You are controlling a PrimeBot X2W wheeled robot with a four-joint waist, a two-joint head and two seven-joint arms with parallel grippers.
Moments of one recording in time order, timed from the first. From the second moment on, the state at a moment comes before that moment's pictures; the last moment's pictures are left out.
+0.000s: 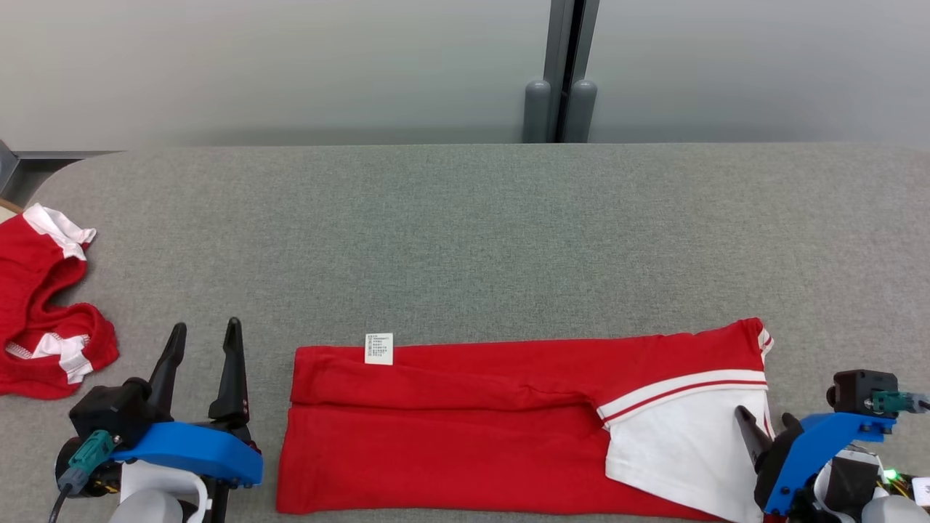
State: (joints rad) left arm -0.16 0.29 -0.22 0.36 -0.52 -0.04 -0.25; right arm -0.12 -0.05 -0.23 0.32 0.20 0.13 0.44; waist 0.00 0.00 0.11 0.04
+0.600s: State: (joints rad) left arm -0.17 0.30 -0.23 0.36 -0.54 -0.04 -0.22; right arm -0.18 -0.05 -0.20 0.36 0.14 0.13 0.50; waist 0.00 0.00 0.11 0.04
